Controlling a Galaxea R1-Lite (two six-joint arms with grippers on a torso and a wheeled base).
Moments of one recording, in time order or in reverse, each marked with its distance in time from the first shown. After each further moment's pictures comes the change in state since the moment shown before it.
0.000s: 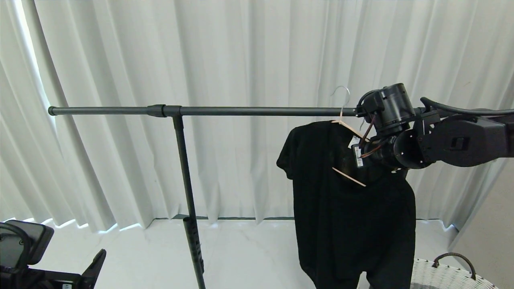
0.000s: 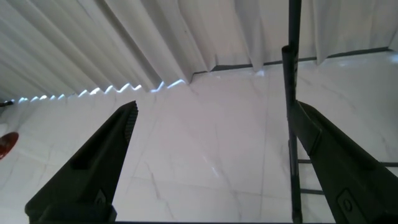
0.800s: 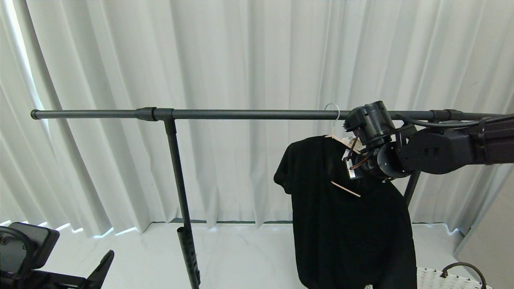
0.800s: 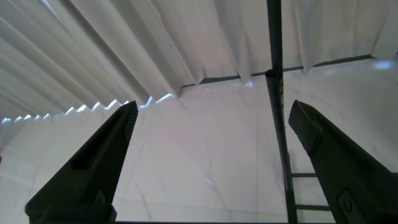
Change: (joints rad) left arm -0.071 -0.011 0.001 0.000 0.001 0.000; right arm 0.003 0.076 0.003 0.007 0.000 -0.005
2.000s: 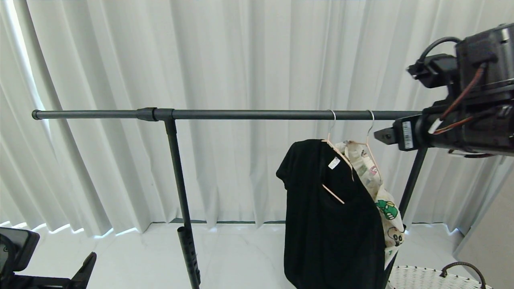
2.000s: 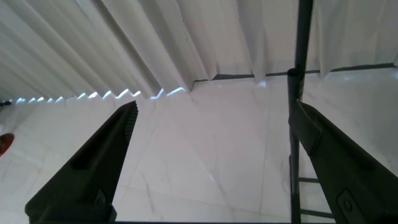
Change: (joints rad) left arm 0.118 -0.039 0.025 0.000 -0.001 -0.004; right arm 0.009 -0.400 0.084 0.034 0.050 -0.122
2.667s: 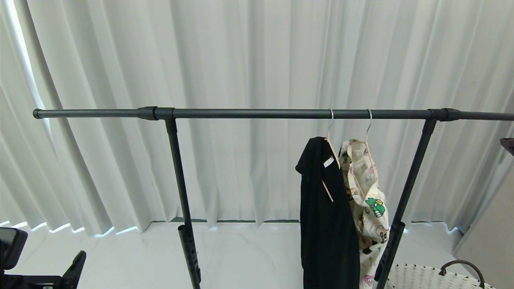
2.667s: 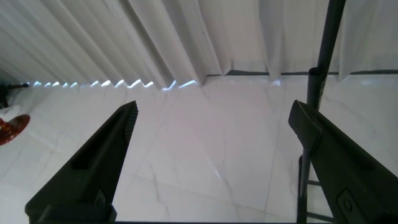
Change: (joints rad) left arm 0.065 -0.022 -0.001 0.000 0.001 0.004; right arm -0.585 -0.261 0.334 -0.273 0.111 -0.401
